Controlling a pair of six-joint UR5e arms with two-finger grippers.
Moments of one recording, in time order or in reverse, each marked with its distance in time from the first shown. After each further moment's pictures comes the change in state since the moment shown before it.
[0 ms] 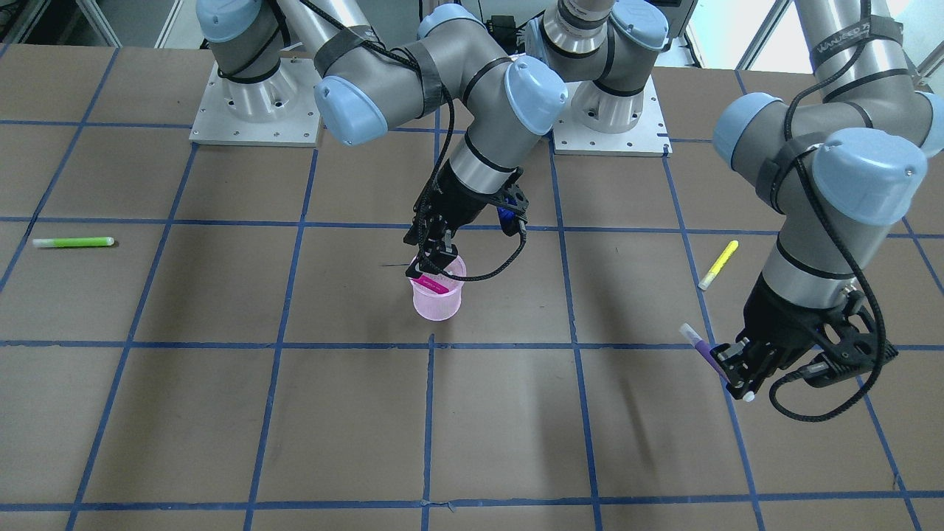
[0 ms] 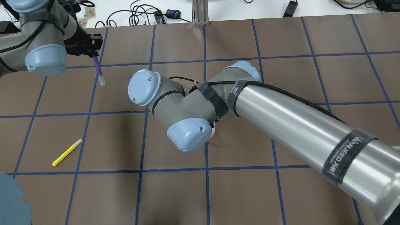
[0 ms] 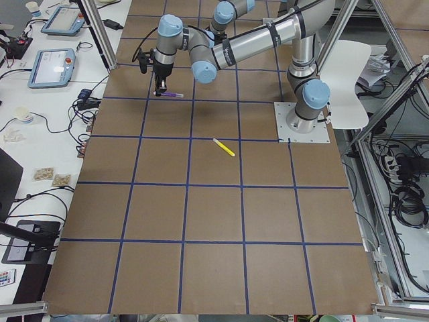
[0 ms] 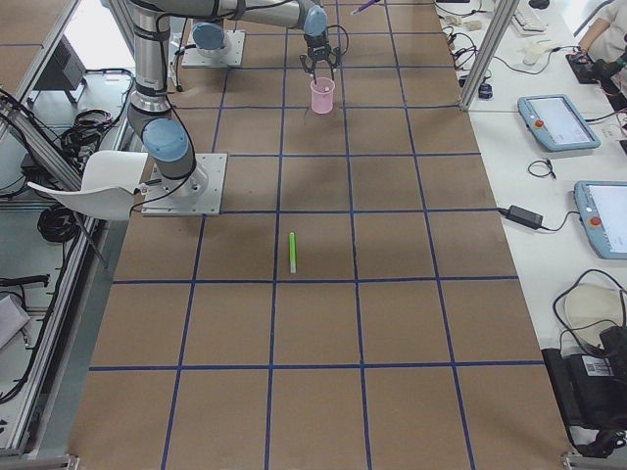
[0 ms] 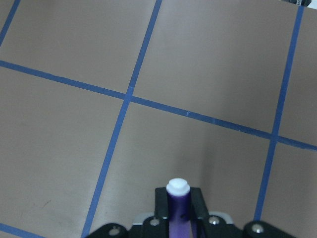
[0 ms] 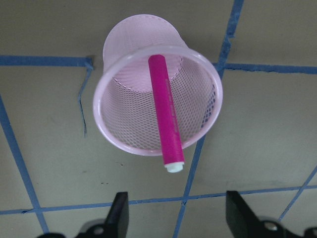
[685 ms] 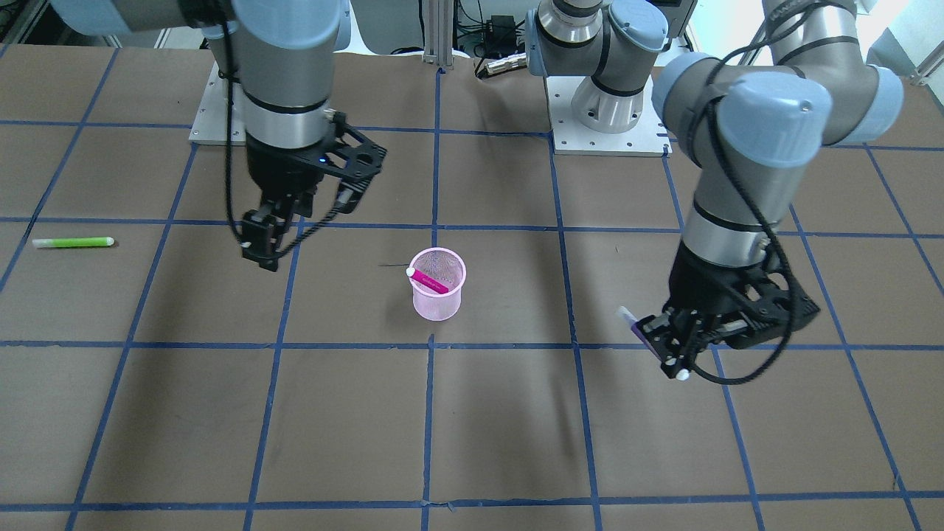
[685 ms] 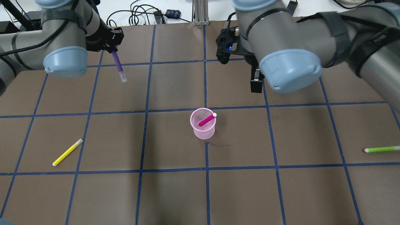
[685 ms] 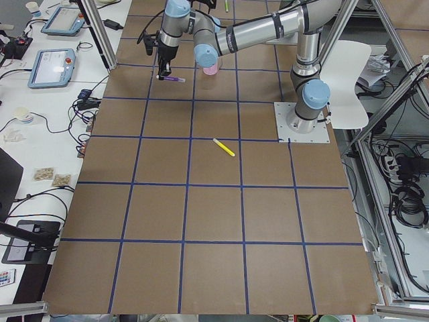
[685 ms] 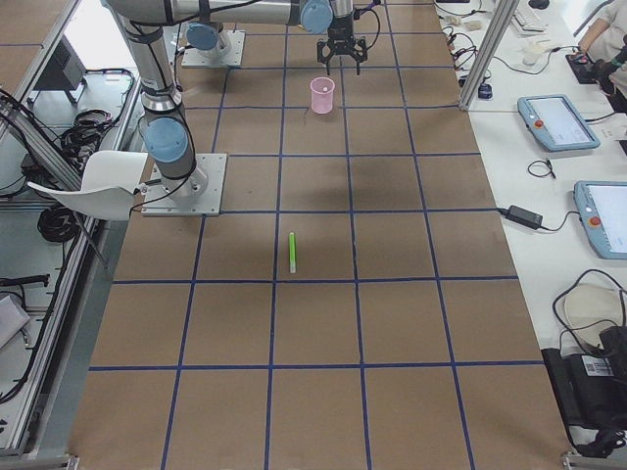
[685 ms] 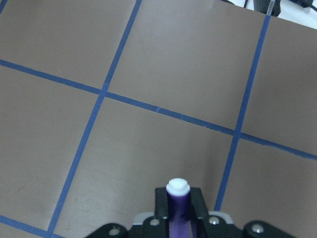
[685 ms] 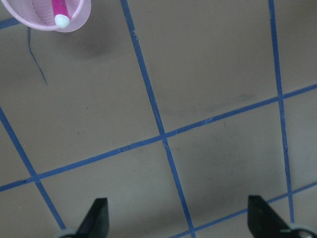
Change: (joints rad) left arm -0.176 0.063 -0.016 -0.004 0.044 -0.213; right arm -0.418 -0.282 -0.004 0.071 0.299 -0.093
